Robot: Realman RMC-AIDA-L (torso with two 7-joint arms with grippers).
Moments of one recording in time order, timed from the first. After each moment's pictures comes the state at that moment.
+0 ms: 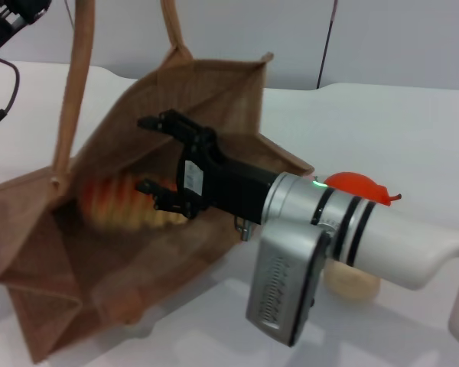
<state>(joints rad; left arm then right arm) -0.58 -2.02 0.35 0.53 -1.67 -1.80 1.60 0.72 2.03 -2.57 -0.75 -2.79 0.65 2.46</state>
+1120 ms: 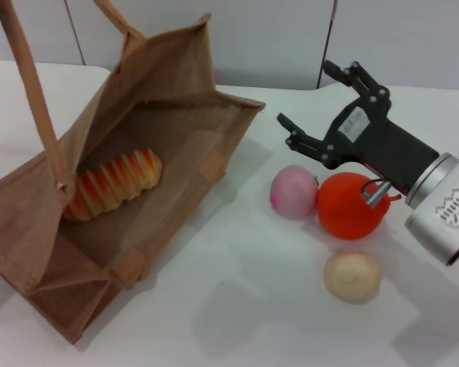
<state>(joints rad) -0.49 -2.03 0.20 0.47 -1.67 -1.64 1.73 0.44 1.82 -2.47 -0.96 -2.56 0.70 2.81</state>
